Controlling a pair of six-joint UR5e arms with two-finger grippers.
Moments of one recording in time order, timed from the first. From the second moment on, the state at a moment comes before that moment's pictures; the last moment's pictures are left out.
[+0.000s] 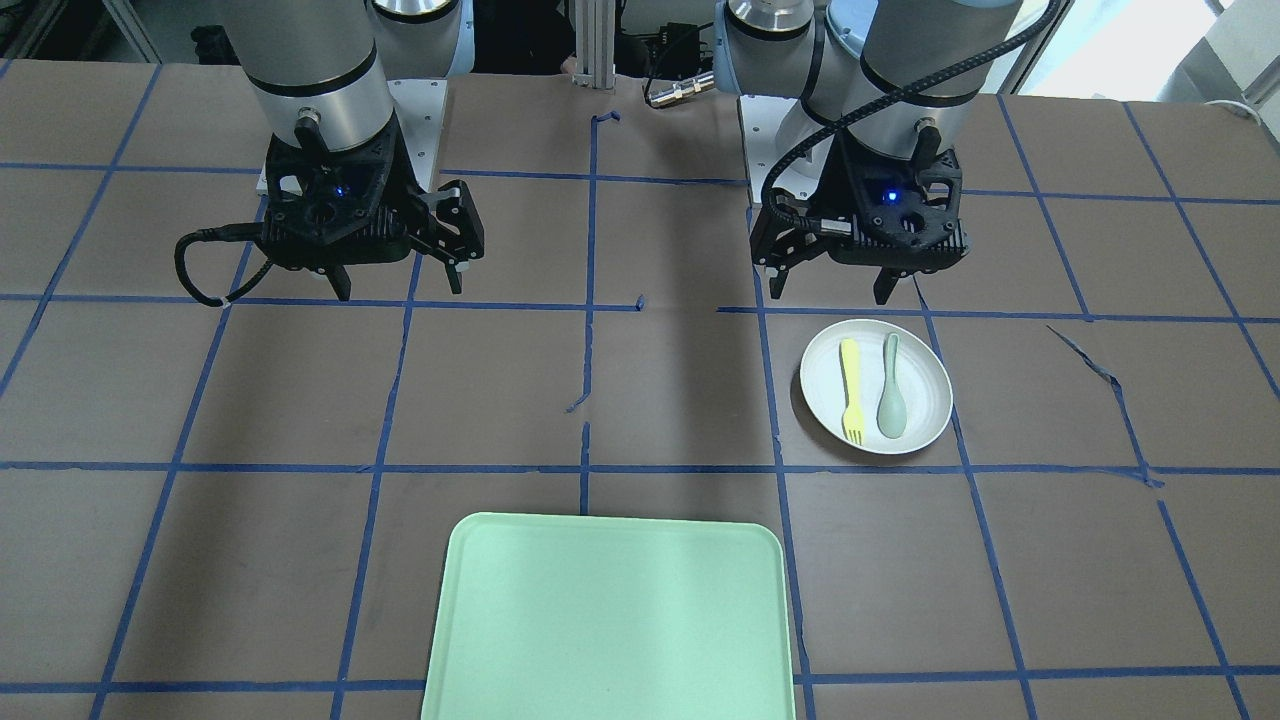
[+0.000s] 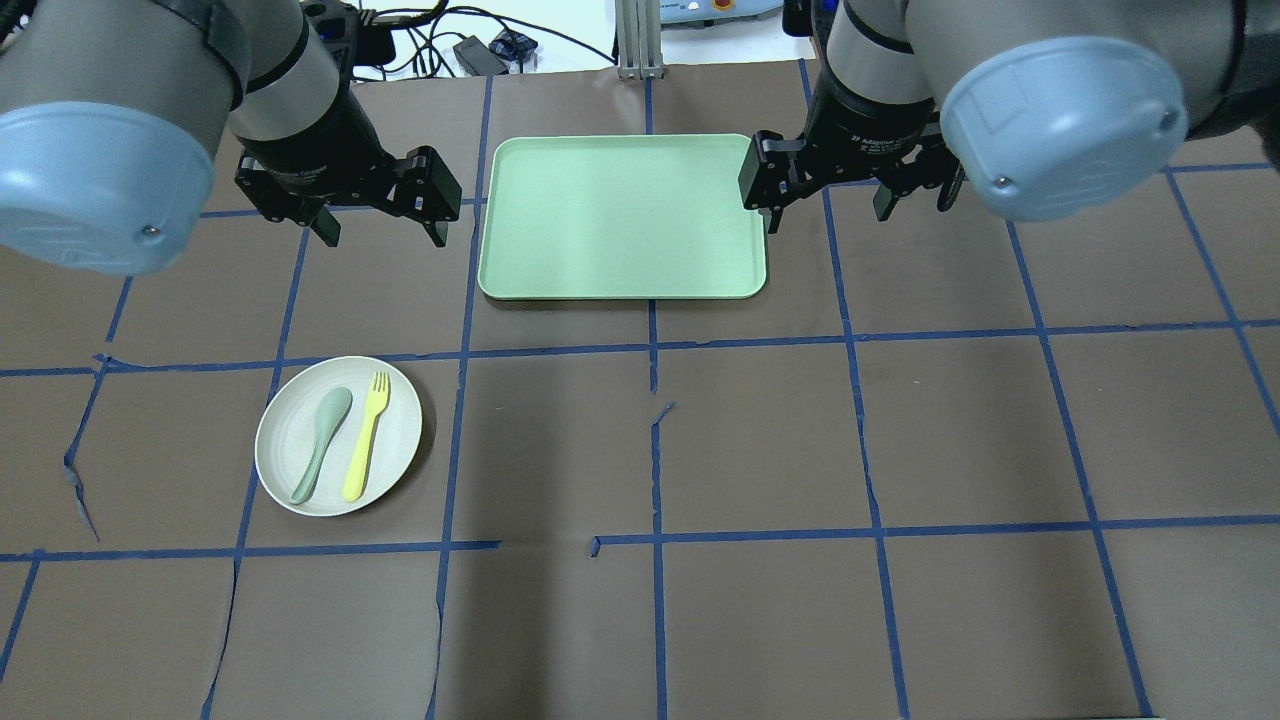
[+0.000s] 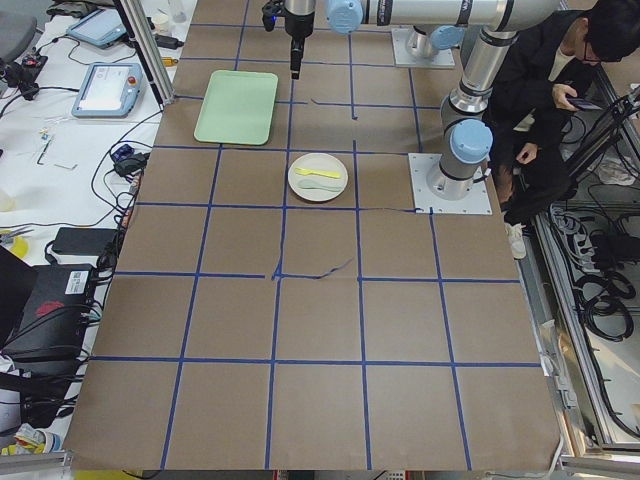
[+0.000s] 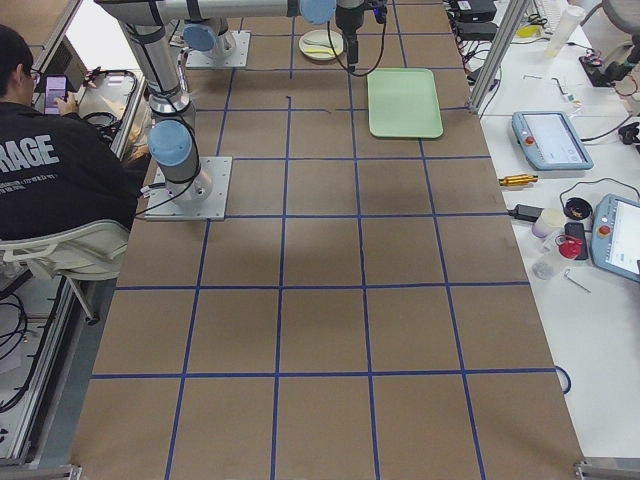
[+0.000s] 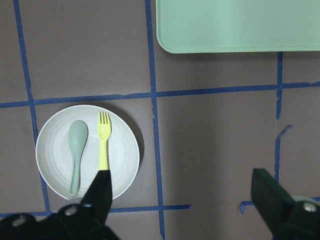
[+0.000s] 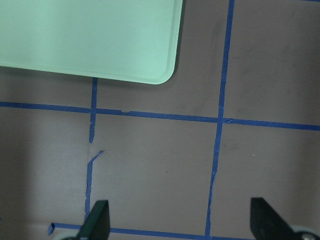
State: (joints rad) left arm -1.64 -1.59 -1.61 -1.43 1.58 -0.02; right arm 1.73 -1.50 1.55 -1.70 -1.56 0.07
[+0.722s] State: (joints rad) left arm -1.31 -1.61 -1.85 -1.35 1.58 0.37; right arm 1.73 -1.50 1.56 -1.70 -1.56 0.07
